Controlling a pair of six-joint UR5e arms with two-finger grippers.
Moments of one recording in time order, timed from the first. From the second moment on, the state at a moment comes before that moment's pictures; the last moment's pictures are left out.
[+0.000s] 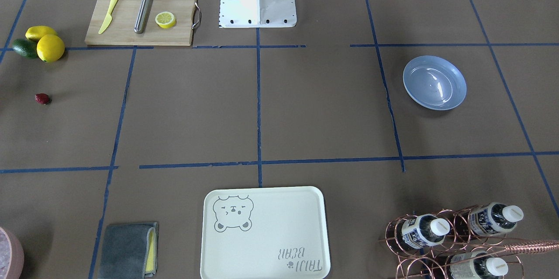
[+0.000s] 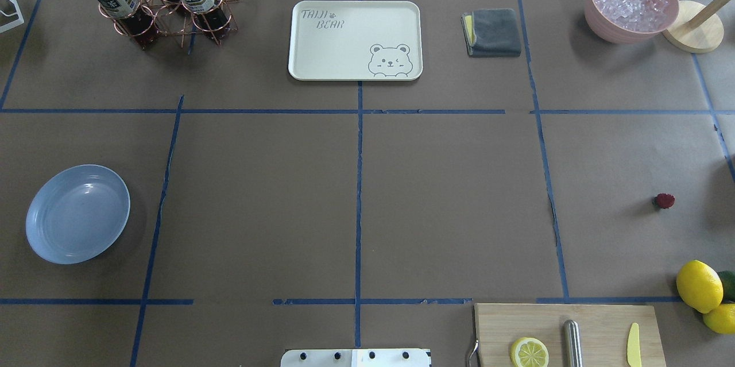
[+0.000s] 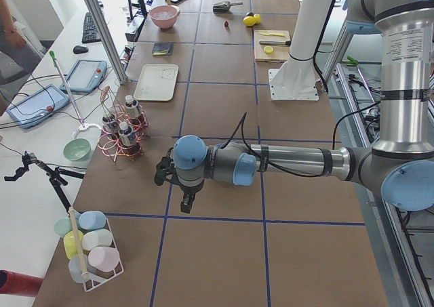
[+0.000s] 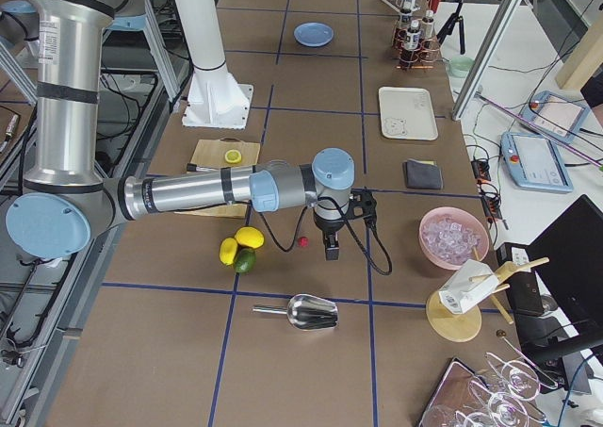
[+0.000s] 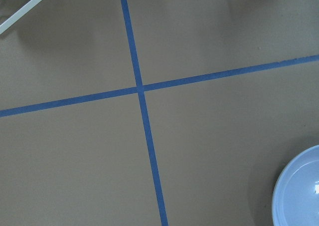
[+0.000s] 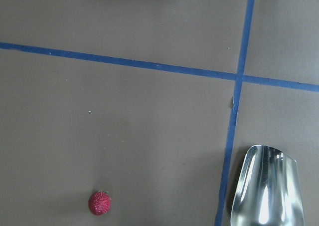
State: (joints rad) left arm -1.56 -1.49 -1.70 -1.70 -2.44 0.05; right arm 1.43 -1.69 1.85 -1.55 2.32 0.10
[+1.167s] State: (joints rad) left arm -1.55 -1.49 -1.75 -1.69 -2.47 0.05; right arm 1.40 -1.70 1.84 -1.49 2.32 0.11
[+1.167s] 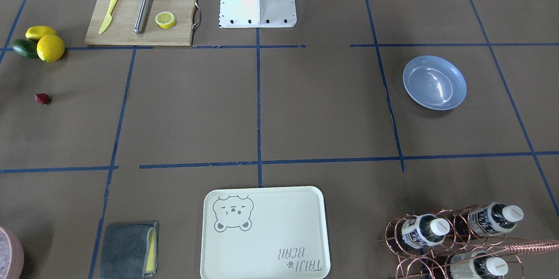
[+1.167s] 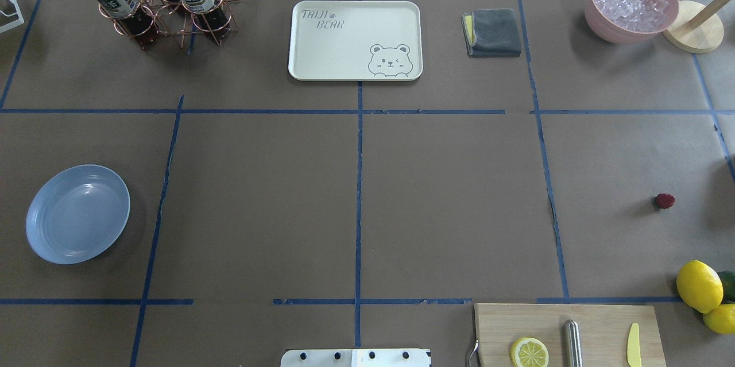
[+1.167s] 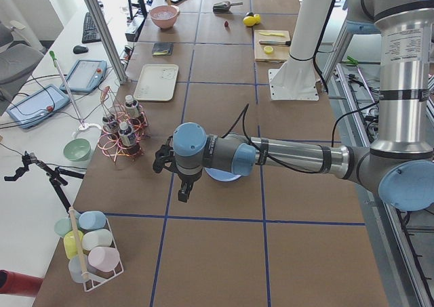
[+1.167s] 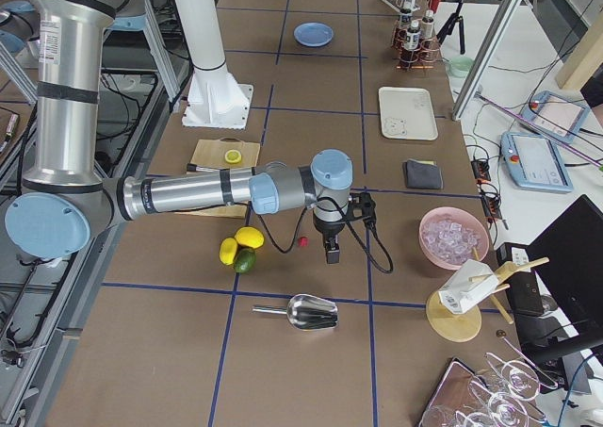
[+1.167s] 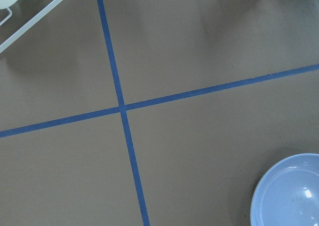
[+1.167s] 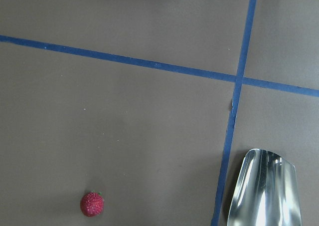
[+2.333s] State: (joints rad) left arm -1.16 -1.49 -1.51 -2.08 -2.49 -0.14; right arm 1.36 -1.70 1.85 -1.49 2.39 0.12
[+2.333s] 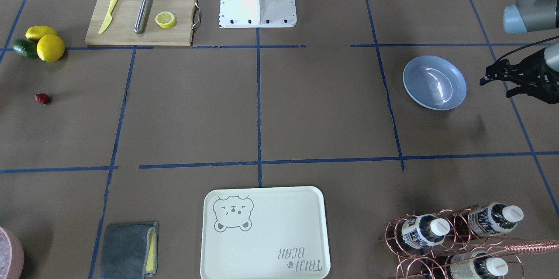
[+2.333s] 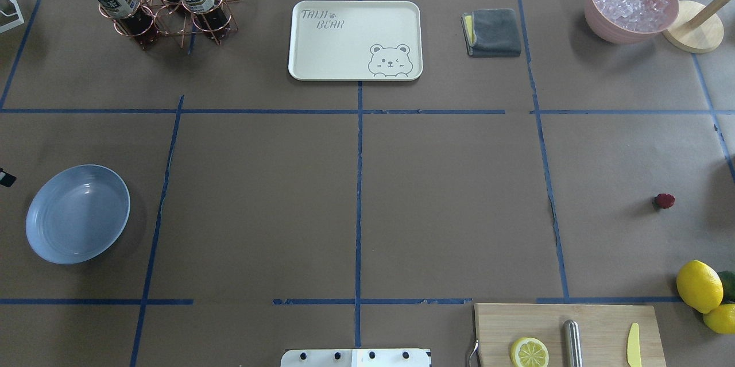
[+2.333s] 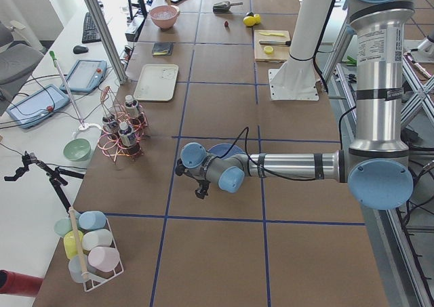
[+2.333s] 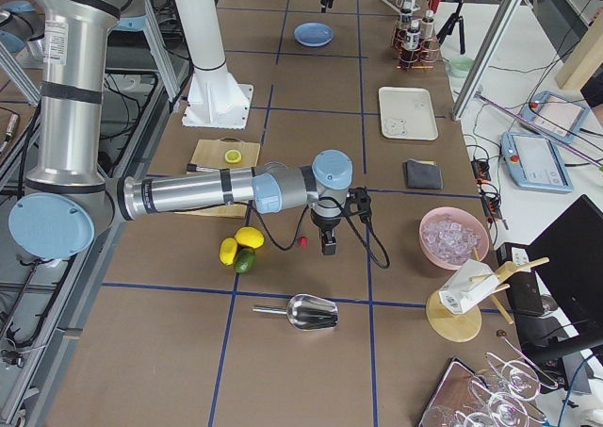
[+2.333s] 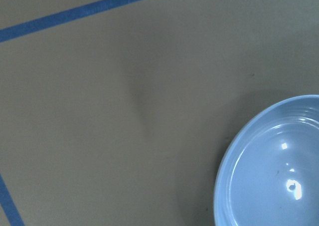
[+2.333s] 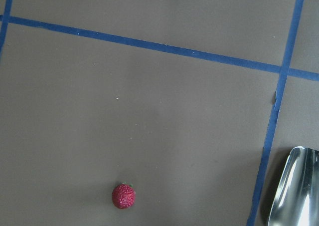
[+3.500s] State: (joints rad) left arm -1.02 -1.52 -1.49 -2.17 -2.47 -0.25; right arm 1.36 -1.70 1.85 -1.48 2.39 0.12
